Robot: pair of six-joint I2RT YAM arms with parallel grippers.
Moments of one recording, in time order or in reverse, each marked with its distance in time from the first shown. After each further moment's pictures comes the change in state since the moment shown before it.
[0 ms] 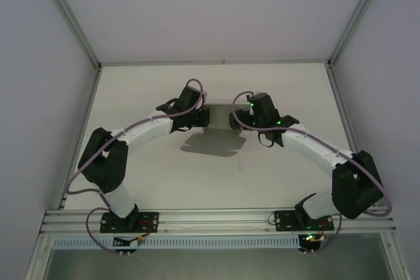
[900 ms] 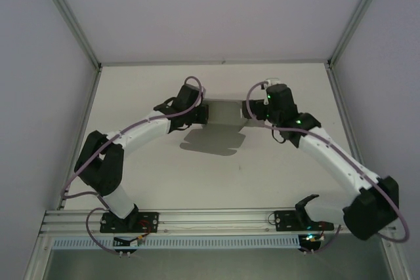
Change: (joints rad) left arm 0.000 -0.044 -0.001 0.025 -0.058 0.039; right arm -0.071 -0.164 0.098 -0.128 0.060 -0.139
